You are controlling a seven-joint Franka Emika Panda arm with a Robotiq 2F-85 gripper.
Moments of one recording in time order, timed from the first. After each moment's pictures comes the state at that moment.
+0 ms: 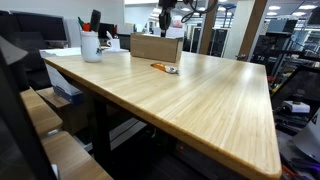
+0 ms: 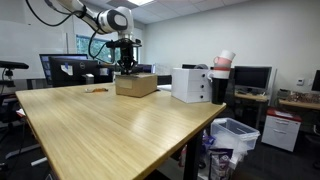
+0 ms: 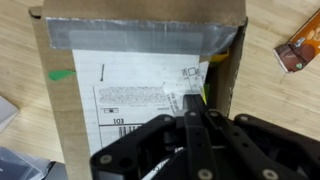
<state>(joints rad) 0.02 0.28 0.02 -1.58 -0.02 1.92 -0.22</state>
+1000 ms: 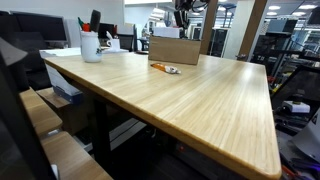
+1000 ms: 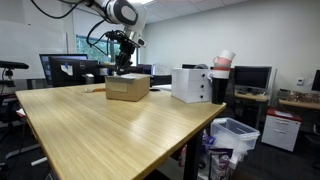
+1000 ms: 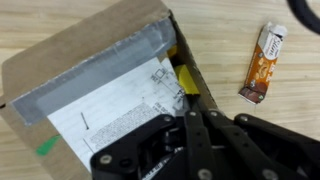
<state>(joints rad) -0.08 0.25 -0.04 -1.55 0.23 1.56 -0.07</state>
